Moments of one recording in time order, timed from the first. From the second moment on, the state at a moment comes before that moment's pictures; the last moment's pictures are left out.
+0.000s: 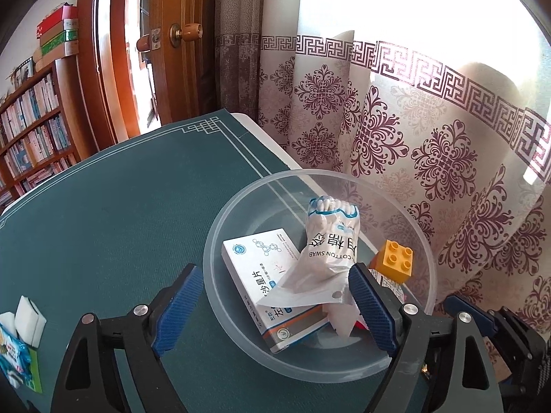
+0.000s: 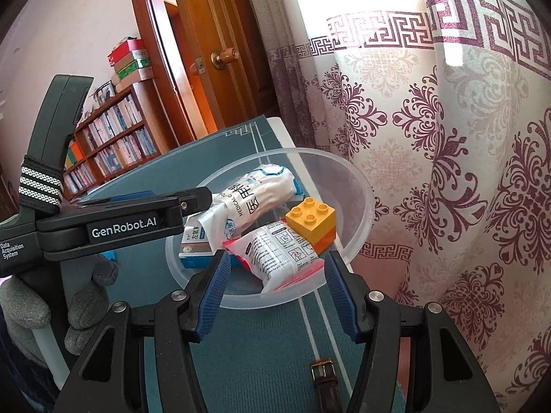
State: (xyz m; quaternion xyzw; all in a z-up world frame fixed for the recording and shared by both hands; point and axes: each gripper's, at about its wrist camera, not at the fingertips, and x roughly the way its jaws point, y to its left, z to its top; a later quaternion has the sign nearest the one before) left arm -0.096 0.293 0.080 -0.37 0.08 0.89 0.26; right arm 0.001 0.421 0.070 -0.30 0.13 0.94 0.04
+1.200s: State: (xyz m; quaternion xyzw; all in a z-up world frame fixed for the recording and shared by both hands) left arm -0.125 0.264 0.073 -0.35 0.11 0.92 0.13; right arm 0.003 0.405 0.070 -0.30 0.10 0.95 0.04
